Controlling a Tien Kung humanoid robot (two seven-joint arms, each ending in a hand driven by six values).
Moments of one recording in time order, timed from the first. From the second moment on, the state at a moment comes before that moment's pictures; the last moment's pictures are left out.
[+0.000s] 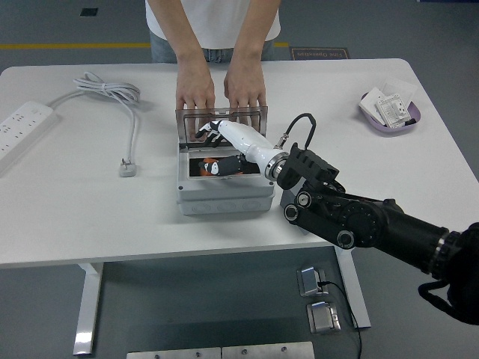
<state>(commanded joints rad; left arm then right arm) -0.17 0.26 -0.14 -0.19 0.38 -0.05 0.14 0.86 -0.09 0.37 0.94 -1.41 -0.27 -0.01</state>
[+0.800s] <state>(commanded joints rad) -0.17 0.26 -0.16 -0.19 0.38 -0.05 0.15 0.98 -0.25 0.45 1.09 -1.17 -0.15 -0.07</state>
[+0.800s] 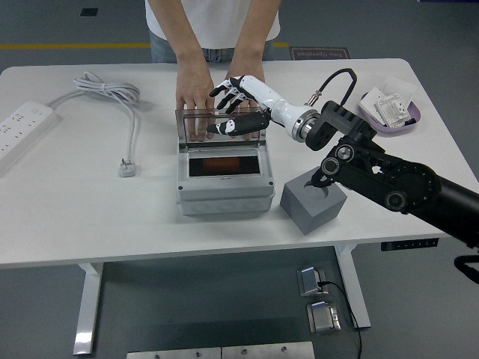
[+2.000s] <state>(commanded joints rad) -0.17 0.26 -0.12 -0.19 0.36 -0.05 0.14 0.98 -0.32 0.35 1.07 -1.12 -0.15 -0.05</state>
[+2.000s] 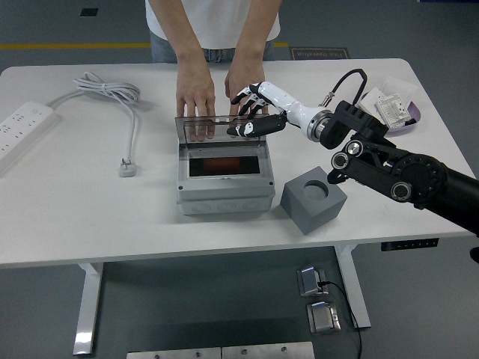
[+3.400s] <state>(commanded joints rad) -0.15 0.25 -0.10 -0.19 0.32 -0.05 0.13 0.79 -0.45 0.50 1.27 -1.26 -0.09 -0.17</state>
